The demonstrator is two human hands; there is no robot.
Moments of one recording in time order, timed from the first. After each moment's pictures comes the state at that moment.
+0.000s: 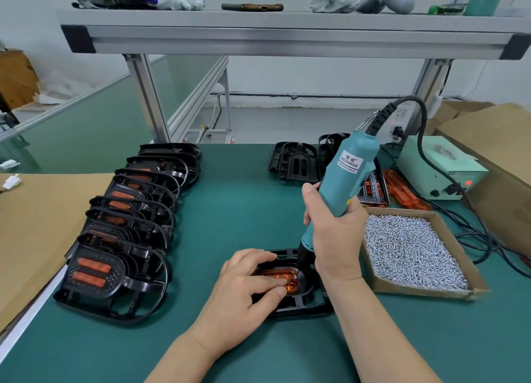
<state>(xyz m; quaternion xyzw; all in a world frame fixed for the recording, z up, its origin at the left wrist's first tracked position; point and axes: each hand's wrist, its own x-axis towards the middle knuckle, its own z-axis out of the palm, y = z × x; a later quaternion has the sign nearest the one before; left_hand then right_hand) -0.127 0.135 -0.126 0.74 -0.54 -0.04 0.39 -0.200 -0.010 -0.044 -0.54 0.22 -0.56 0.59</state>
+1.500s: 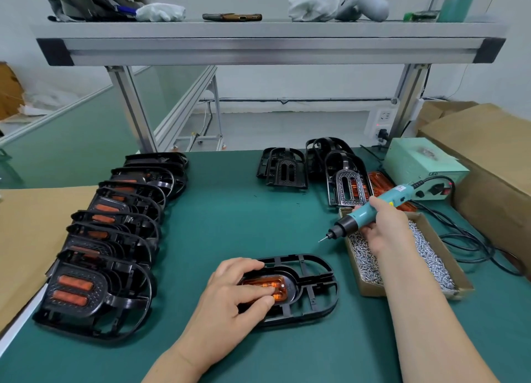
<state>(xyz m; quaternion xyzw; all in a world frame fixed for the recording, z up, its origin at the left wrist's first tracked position) -0.125 0.135 -0.128 0.73 -0.52 -0.06 0.43 -0.250 -0.147 -0.066 -0.33 0.45 -0.41 0.72</state>
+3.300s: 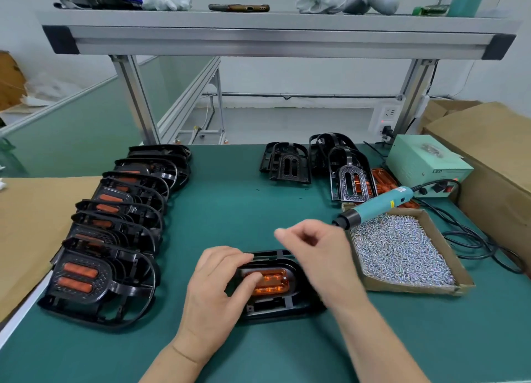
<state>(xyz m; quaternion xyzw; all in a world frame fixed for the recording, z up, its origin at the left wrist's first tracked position) -0.125 0.138 -0.126 0.72 -0.49 0.16 0.47 -0.234 -0.012 -0.069 -0.72 0.28 -0.33 0.54</state>
